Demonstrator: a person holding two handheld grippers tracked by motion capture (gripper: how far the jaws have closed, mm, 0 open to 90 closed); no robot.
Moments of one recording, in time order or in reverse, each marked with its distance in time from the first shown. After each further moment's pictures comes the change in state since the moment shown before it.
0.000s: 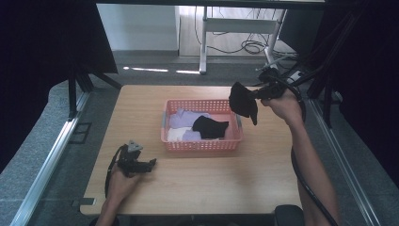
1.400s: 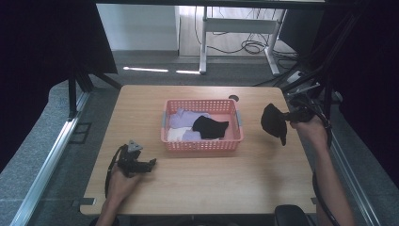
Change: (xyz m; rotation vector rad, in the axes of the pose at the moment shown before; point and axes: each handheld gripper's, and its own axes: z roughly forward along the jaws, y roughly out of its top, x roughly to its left) left arm 0.000 0.000 0.000 0.004 0.000 0.000; right arm -0.062 -0.114 0.006 0.091 -0.128 0.179
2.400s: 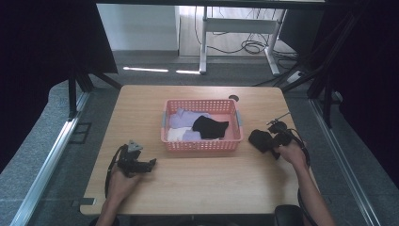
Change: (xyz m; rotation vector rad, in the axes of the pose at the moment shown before) left arm 0.000 0.000 0.000 -0.002 0.000 0.002; right arm 0.025 -0.061 0.101 0.185 0.036 -0.043
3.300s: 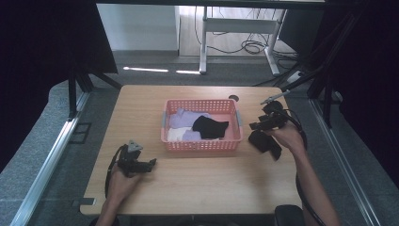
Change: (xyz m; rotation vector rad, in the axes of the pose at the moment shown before) left arm 0.000 0.000 0.000 0.002 0.001 -0.001; right arm 0.037 0.065 -0.070 -0.221 0.100 -0.124
